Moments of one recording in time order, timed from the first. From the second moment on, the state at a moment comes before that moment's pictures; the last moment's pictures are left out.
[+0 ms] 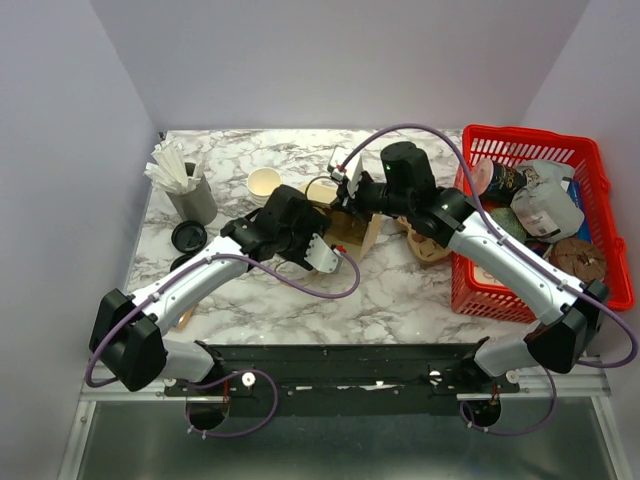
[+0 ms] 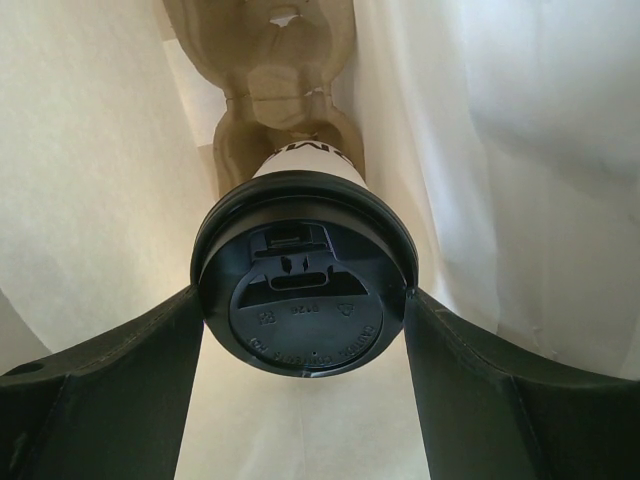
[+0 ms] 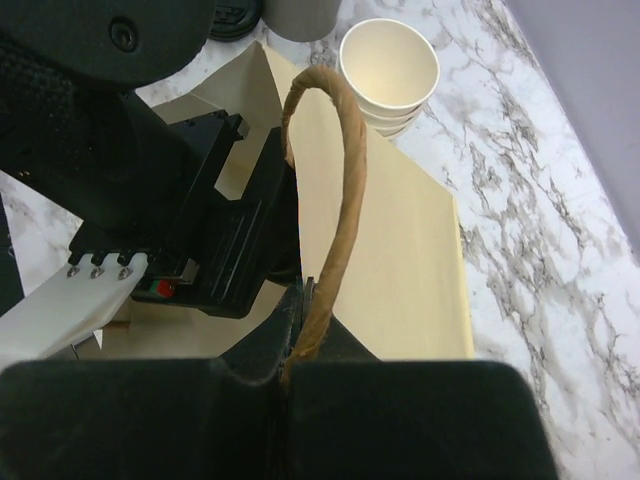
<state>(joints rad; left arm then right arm) -0.68 1.34 1.06 -0.53 0.12 1.43 0.75 1.43 1.43 -0.44 -0.34 -0.41</state>
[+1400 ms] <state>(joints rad) -0.67 1.40 1.12 -0.53 0.15 1.34 0.60 1.53 1.57 -0.55 -0.70 -0.37</state>
